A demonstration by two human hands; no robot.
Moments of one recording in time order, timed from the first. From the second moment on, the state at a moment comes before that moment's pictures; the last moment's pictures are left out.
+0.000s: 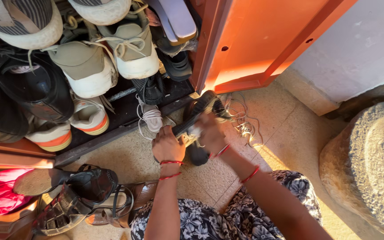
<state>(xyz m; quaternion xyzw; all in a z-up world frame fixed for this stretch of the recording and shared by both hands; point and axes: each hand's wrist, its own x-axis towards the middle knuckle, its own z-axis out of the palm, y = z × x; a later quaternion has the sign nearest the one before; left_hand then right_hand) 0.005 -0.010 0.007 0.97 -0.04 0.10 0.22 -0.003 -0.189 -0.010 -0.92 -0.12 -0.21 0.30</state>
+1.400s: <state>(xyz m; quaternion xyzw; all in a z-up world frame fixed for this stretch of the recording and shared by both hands) -0.056 0.007 0.024 0.87 -0.04 0.32 0.38 -0.050 -0.237 0.074 -0.93 -0.06 -0.28 0.23</state>
